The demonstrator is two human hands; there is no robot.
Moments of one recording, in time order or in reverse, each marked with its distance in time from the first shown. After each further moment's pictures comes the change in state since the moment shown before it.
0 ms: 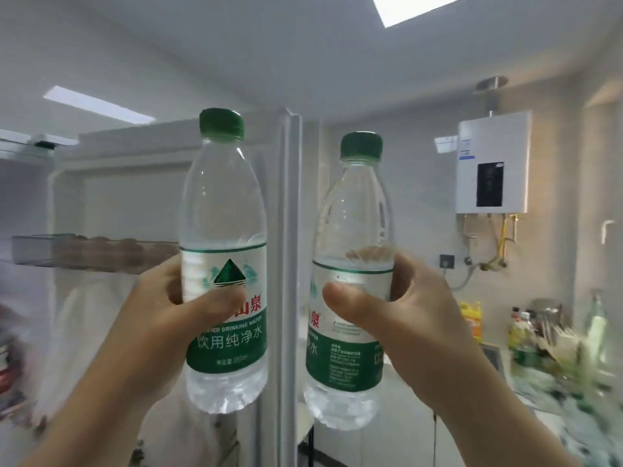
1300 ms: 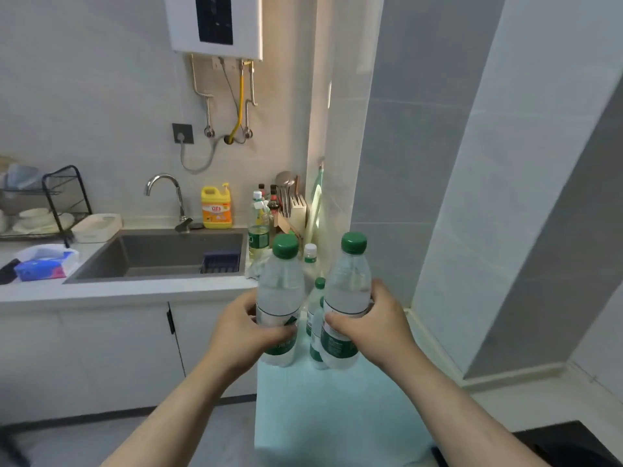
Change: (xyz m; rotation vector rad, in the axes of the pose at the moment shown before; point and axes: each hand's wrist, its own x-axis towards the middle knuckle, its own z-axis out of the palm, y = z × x) left_hand 0.022 -0.435 0.683 -0.084 -0.691 -0.540; right_hand -0.081 0.394 -0.564 -0.599 0.689 0.778
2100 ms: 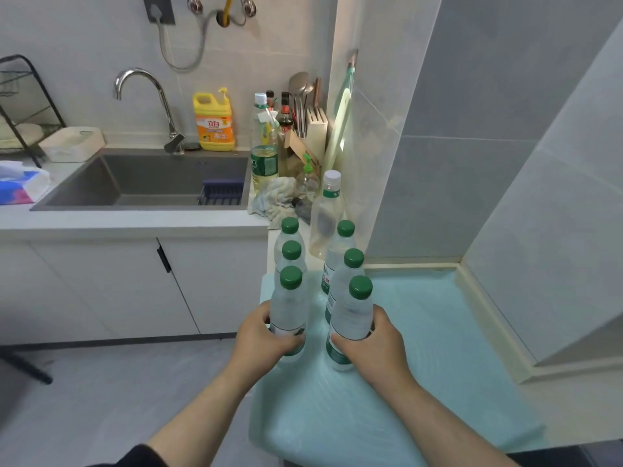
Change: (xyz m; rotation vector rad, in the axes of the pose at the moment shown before) left_hand 0.086 -0.235 0.074 0.095 0.025 -0.313; right_hand 0.078 0.219 0.105 -0.074 -0.082 0.304
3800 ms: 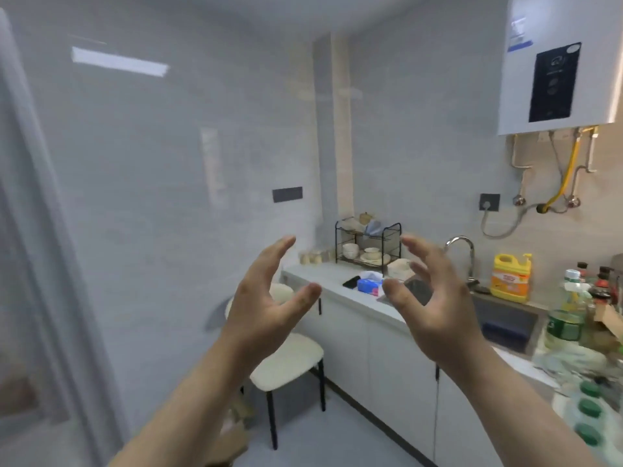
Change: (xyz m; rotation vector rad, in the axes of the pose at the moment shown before) left_hand -0.446 0.253 -0.288 0.411 0.963 0.518; right_hand -0.298 -0.338 -0.005 0.504 -0.520 -1.270
